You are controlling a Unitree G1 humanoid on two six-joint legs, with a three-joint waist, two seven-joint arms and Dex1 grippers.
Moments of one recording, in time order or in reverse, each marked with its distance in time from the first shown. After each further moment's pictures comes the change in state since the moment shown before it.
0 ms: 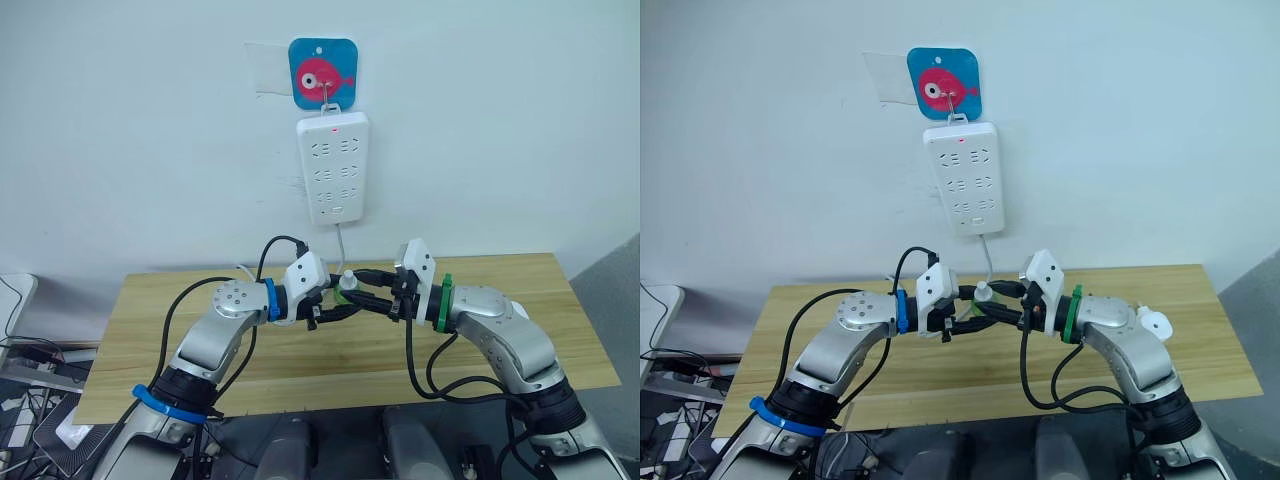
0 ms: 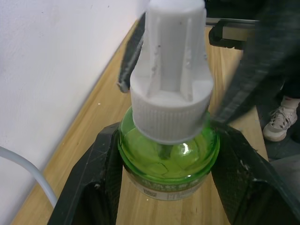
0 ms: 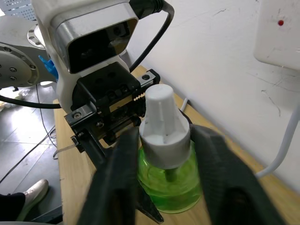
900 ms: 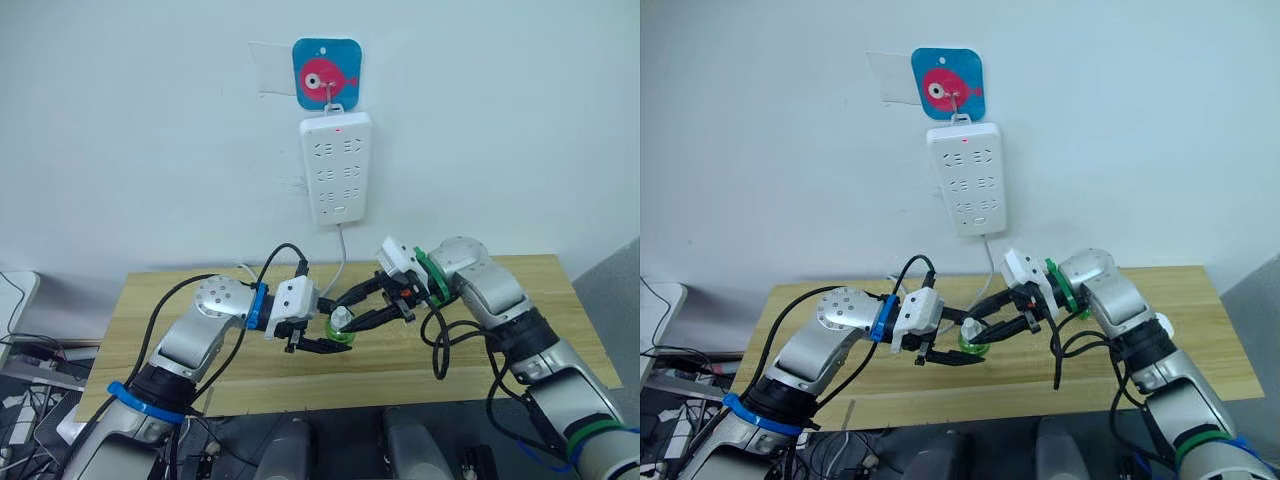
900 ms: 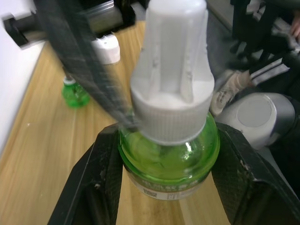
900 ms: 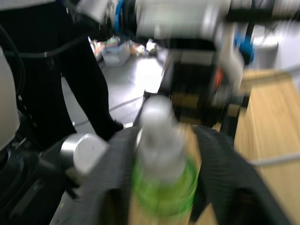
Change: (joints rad) left arm -0.006 0.095 -0.046 0.002 -0.031 -0.164 -0.325; right arm -0.400 -0.012 0.150 0.438 -0.012 -0.235 0.716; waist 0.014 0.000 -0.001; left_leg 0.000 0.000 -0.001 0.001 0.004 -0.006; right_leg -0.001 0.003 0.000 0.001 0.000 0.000
